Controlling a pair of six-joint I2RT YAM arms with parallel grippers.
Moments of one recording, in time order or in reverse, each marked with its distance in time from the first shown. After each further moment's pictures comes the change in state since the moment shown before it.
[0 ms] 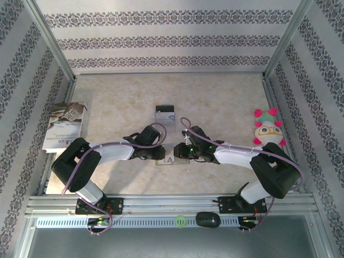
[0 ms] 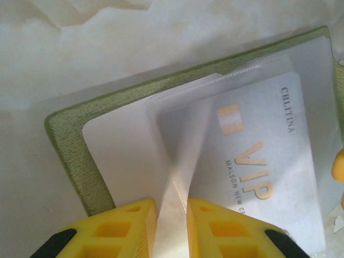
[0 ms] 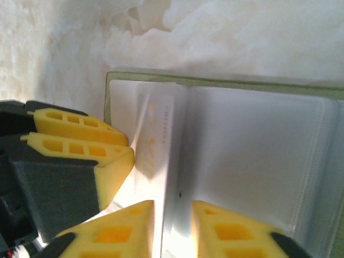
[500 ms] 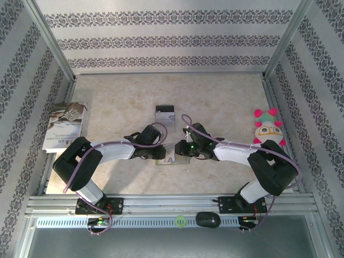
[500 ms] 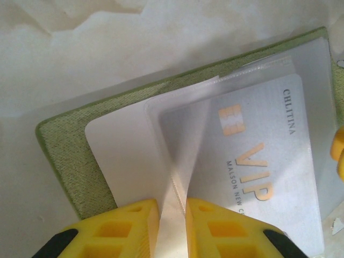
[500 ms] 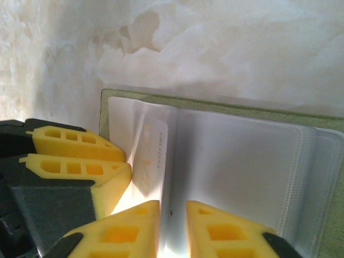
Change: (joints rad) left arm 0.000 0.017 0.013 0.001 0.009 0.005; right arm -0.038 0.042 0.032 -0.006 -0.031 -0.018
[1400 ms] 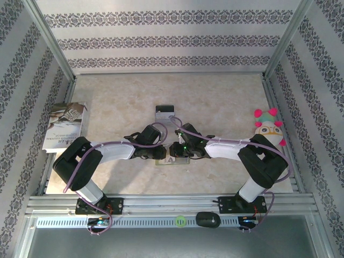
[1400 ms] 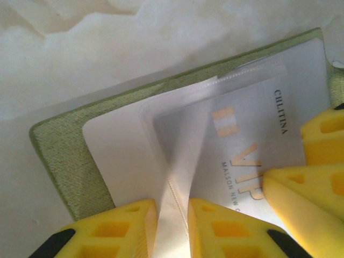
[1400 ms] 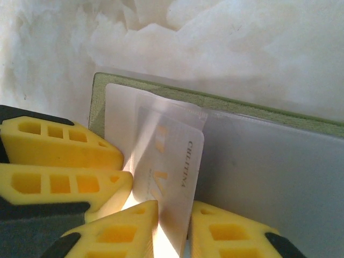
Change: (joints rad) left arm 0.000 -0.006 -0.005 0.012 0.010 0.000; right arm 0.068 0.105 0.104 -0.076 0.049 -0.059
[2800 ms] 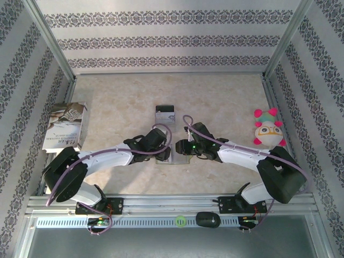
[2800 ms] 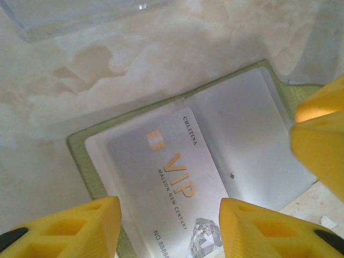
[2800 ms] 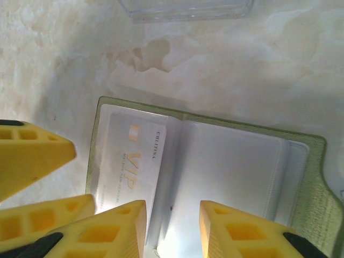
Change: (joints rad) left arm -0.151 -0.124 0.049 -0.122 -0.306 0.040; right arm -0.068 -0.216 -0.116 0.021 0.038 -0.020
